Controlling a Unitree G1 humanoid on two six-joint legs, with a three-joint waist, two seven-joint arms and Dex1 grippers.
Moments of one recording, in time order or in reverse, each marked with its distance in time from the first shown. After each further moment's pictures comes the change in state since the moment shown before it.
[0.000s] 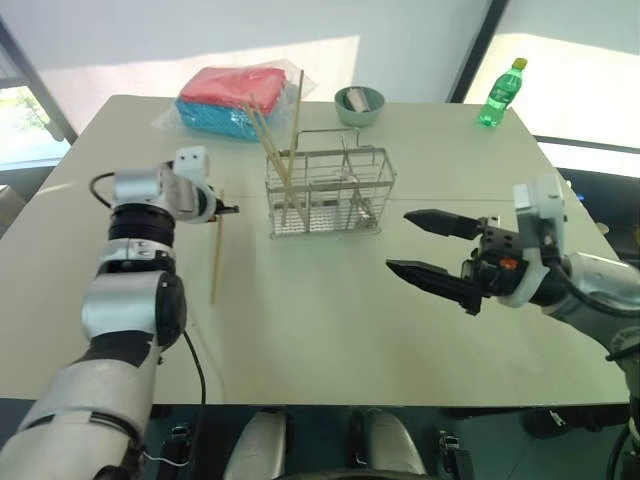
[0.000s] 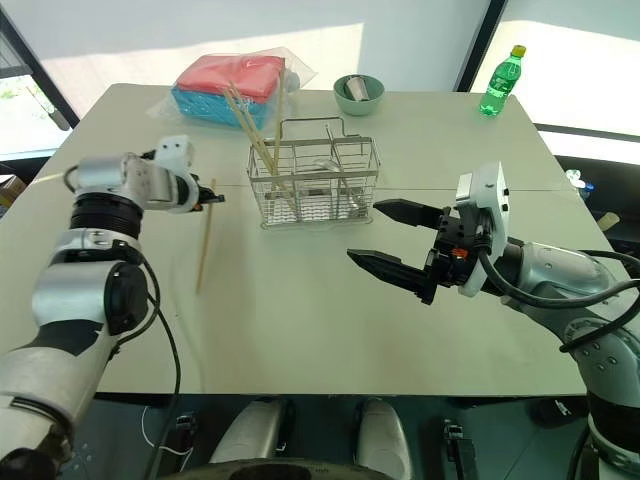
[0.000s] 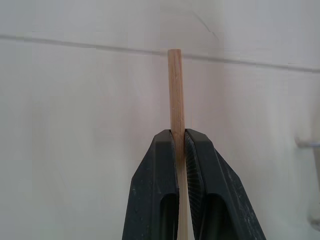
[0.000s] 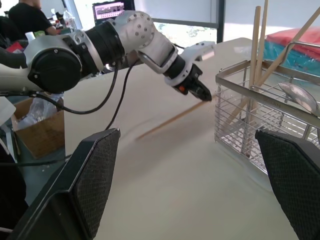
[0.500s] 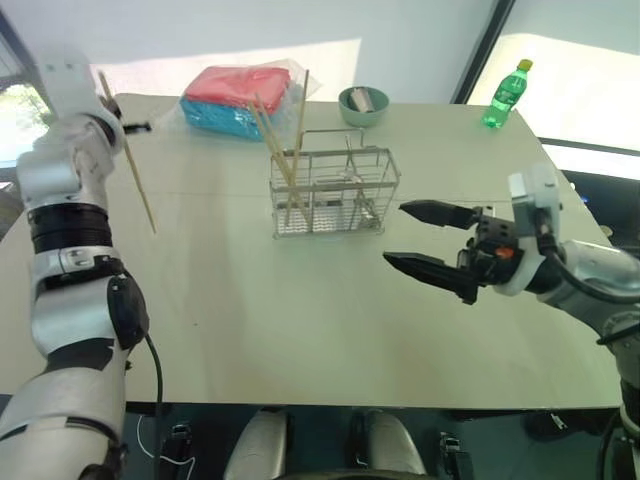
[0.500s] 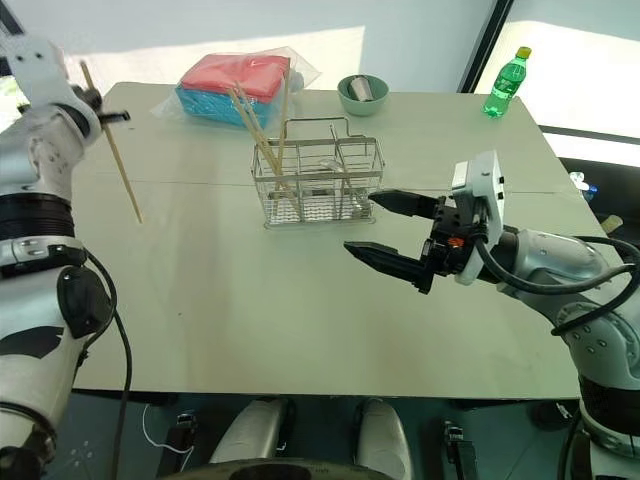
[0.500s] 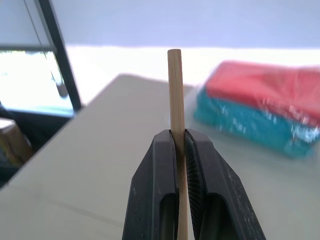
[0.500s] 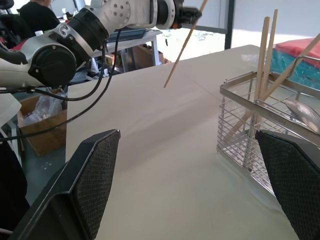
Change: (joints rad) left arm 0.045 0.121 0.165 -0.277 0.017 -0.502 0.130; right arm -0.071 0.011 0.037 0.059 -0.042 -0.005 0.052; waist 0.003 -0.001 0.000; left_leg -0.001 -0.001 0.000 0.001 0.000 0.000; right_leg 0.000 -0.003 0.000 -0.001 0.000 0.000
